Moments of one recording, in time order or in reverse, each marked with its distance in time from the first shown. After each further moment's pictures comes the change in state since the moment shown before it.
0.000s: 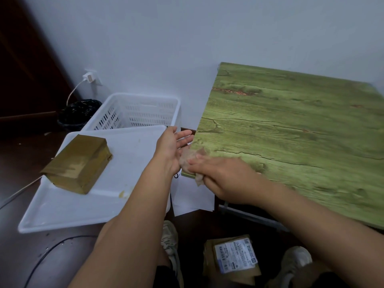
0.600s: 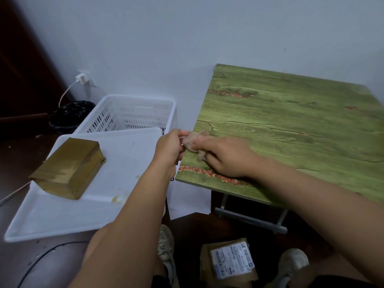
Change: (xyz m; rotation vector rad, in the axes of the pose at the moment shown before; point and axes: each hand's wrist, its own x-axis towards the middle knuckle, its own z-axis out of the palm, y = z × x) left_hand -0.009 0.001 0.014 0.206 0.024 0.153; right_hand 0.032 0.049 -0.015 -0.001 -0.076 0.150
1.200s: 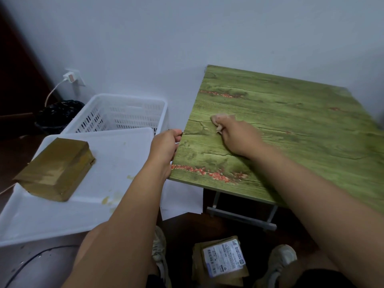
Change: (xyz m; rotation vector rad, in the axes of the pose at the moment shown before) left_hand -0.015 0.006 0.006 -0.059 -0.027 -0.016; right_hand 0.005 0.050 -0.009 -0.117 0.132 0.439
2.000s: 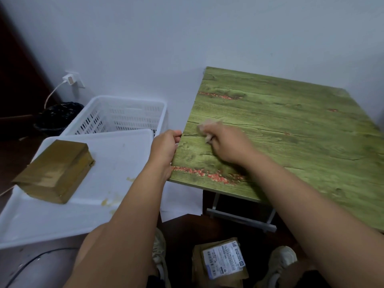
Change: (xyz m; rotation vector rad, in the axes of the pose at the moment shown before) left_hand -0.006 0.003 0.004 -0.064 0.013 -0.015; right_hand -0.012 -0.024 0.003 0.129 -0.012 -0.098
